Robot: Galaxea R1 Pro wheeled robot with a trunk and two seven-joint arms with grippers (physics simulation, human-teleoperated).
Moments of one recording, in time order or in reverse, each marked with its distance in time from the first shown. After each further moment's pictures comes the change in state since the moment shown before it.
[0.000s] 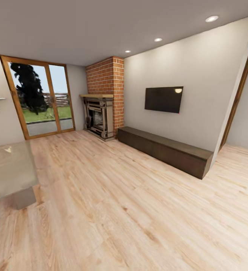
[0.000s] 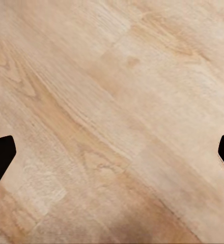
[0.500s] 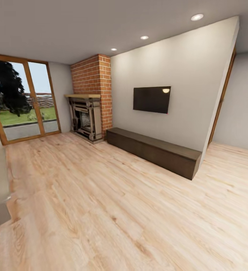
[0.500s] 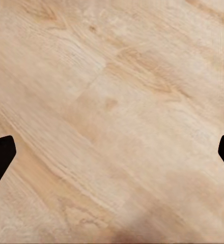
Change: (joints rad) left arm 0.000 0.000 0.001 0.000 0.000 0.000 0.000; right arm 0.000 0.000 -0.002 0.000 -0.001 0.000 0.001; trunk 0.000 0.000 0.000
